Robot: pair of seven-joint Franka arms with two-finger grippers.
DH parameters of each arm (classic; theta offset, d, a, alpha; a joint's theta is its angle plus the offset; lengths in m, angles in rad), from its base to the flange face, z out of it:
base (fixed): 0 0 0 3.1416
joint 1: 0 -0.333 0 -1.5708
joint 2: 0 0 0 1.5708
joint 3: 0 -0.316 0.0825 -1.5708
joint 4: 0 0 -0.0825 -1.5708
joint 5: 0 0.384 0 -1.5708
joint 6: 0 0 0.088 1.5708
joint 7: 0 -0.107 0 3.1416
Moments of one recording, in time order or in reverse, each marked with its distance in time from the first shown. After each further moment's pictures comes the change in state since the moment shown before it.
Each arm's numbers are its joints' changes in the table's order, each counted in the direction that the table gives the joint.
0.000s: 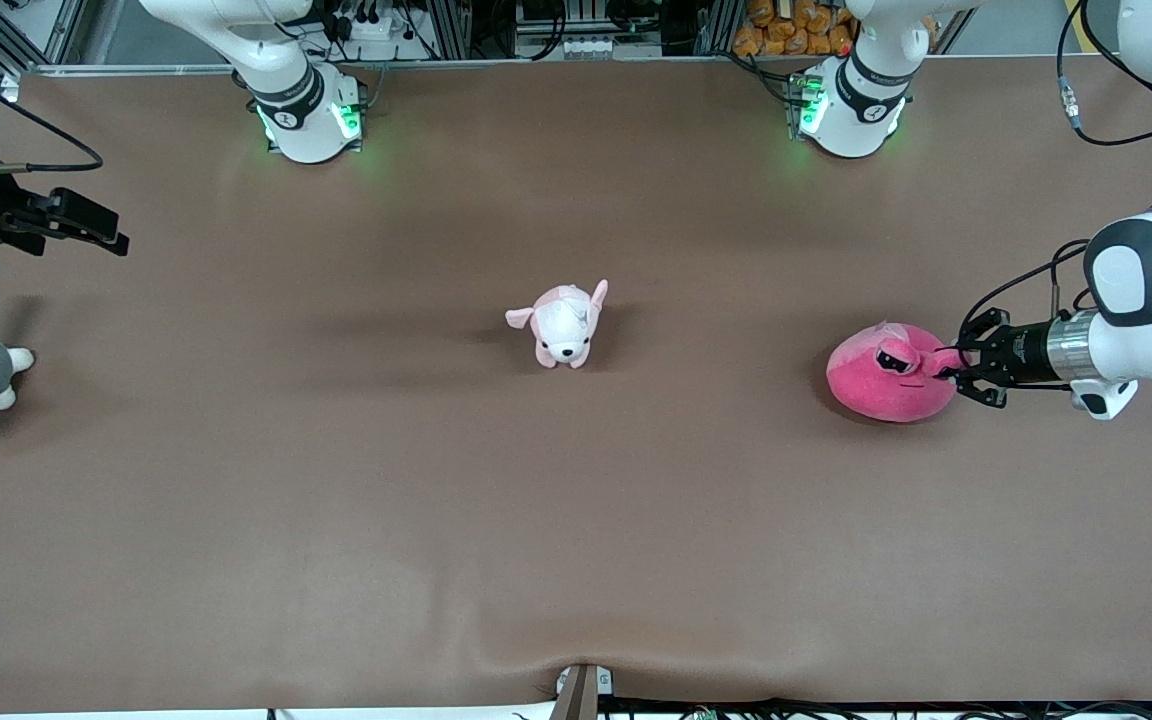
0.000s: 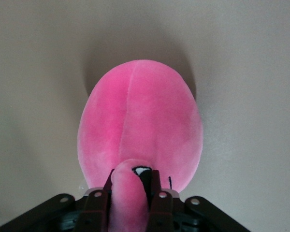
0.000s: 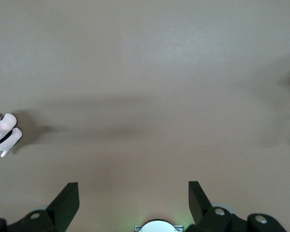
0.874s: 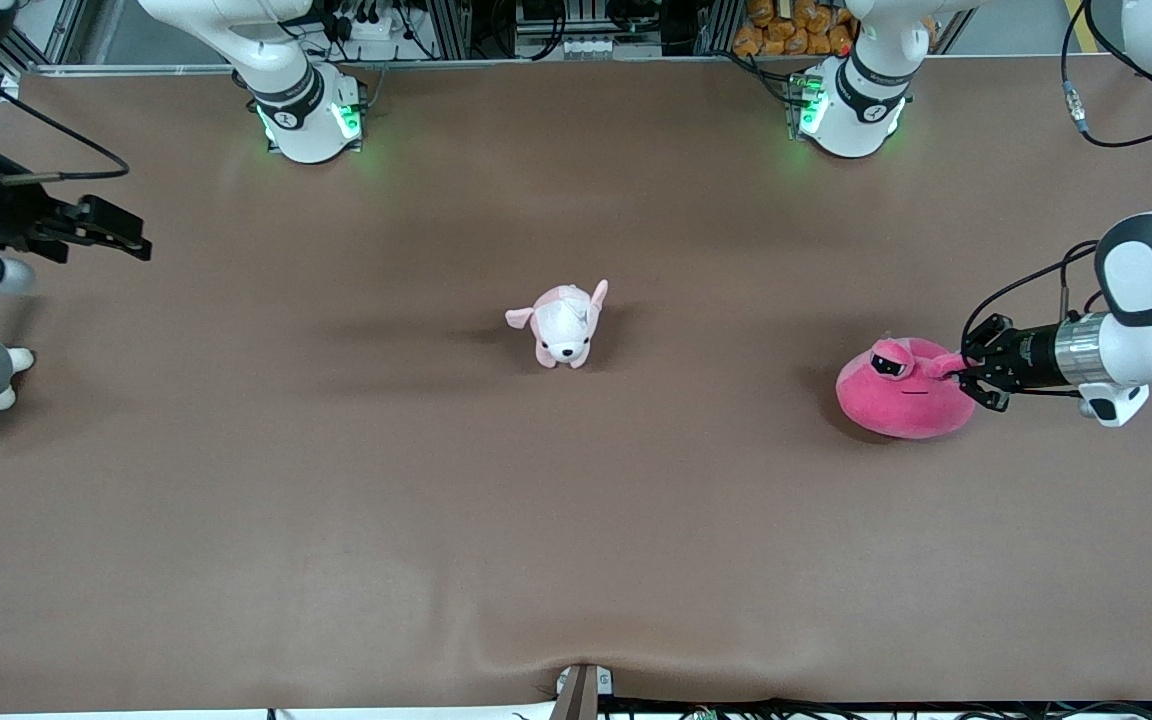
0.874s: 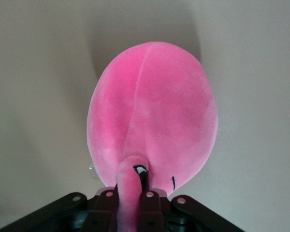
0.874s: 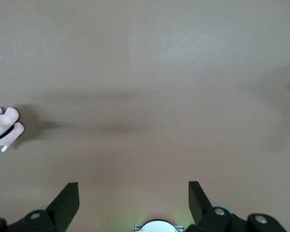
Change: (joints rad) left arm 0.005 0.005 0.019 0.089 -0.003 0.076 -0.011; right arm -0.044 -0.027 -0.001 0.000 0.001 -0.008 0.000
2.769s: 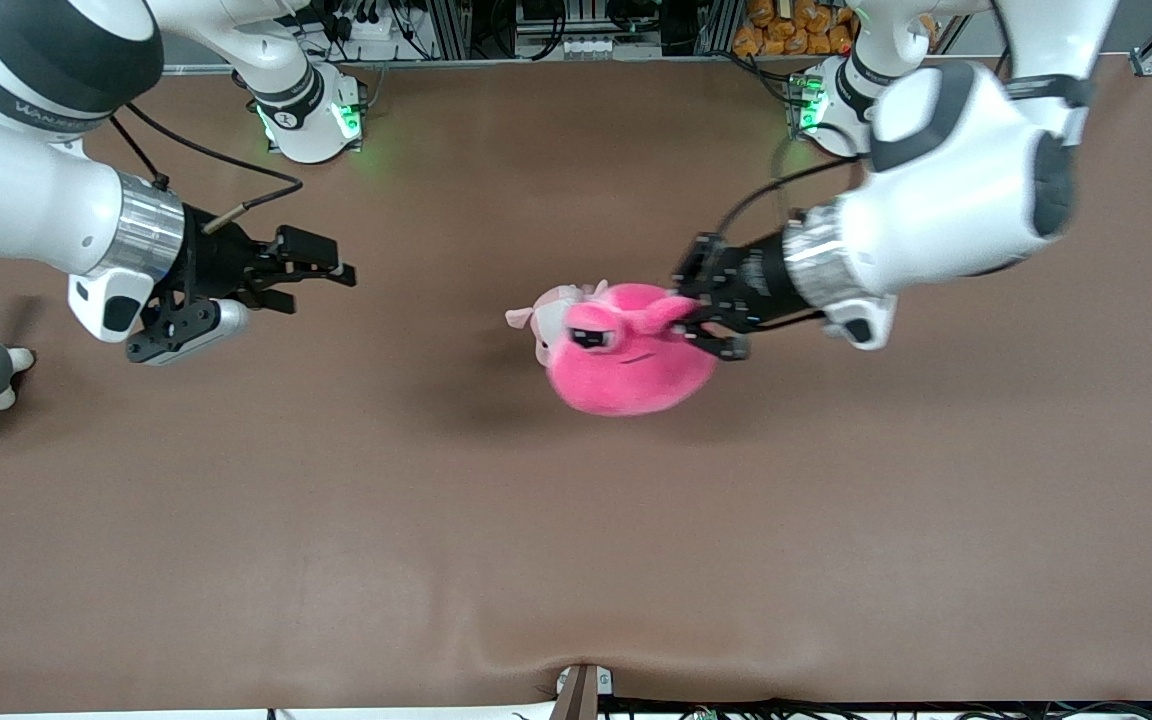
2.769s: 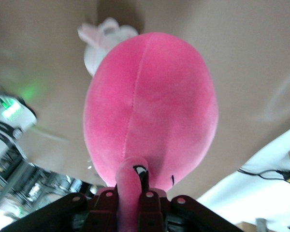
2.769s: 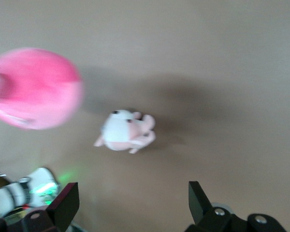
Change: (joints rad) left arm 0.236 -0.023 0.474 0.333 -0.226 -0.222 1.057; right arm -0.187 -0.157 -0.008 0.062 0.516 -0.194 0.006
